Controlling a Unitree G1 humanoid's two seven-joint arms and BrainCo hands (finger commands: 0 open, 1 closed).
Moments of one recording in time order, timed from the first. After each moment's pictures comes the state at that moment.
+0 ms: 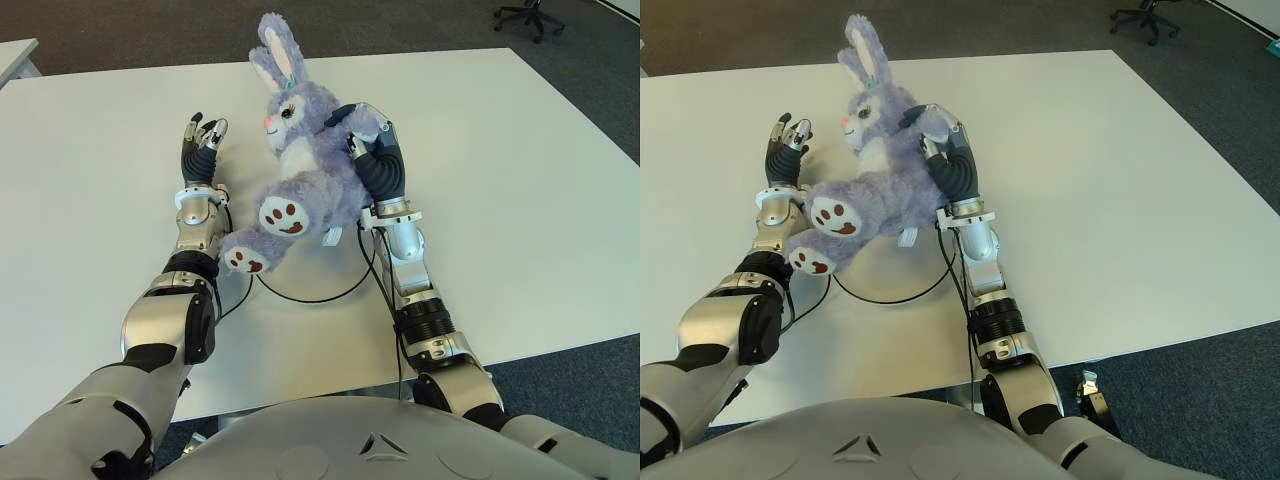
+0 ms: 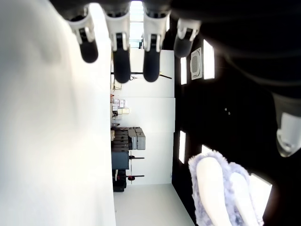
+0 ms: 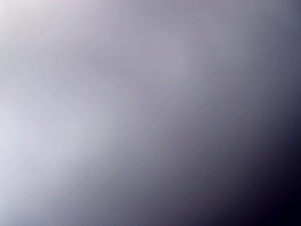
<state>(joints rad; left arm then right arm) -0.62 0.16 0.25 1.11 -0.10 -0.46 0.11 -0.34 0.08 0.15 0.29 -0.11 -0.60 0.00</state>
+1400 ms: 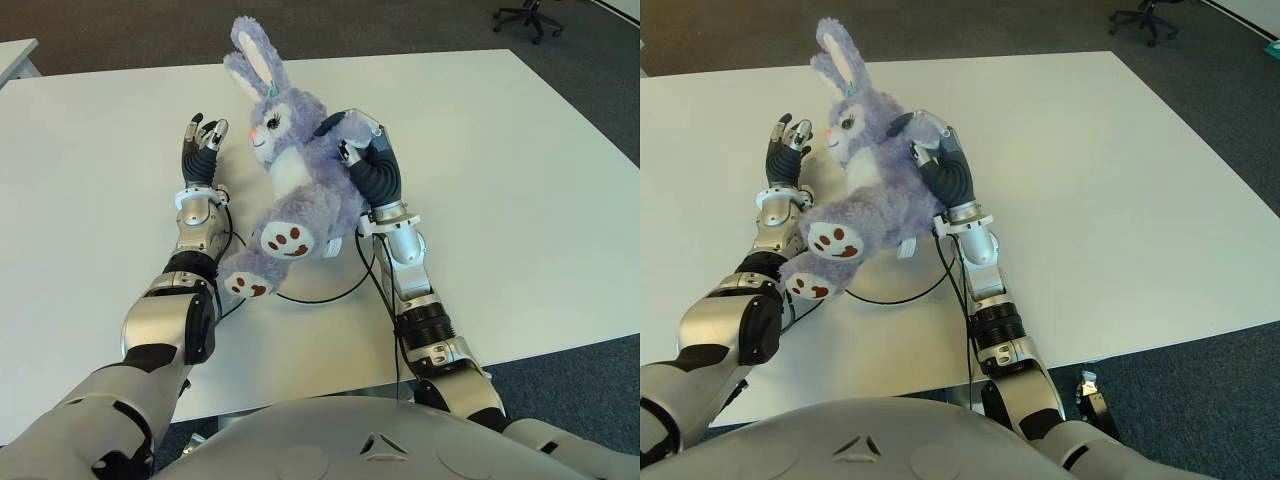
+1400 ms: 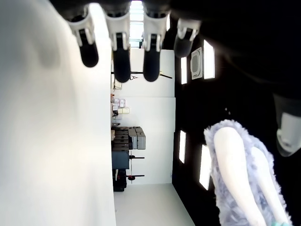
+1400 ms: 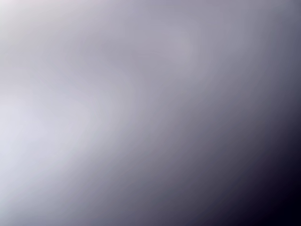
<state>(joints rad) -0.62 0.16 0.25 1.11 -0.10 -0.46 0.11 -0.32 0.07 0.17 0.27 -0.05 -0.62 0.08</state>
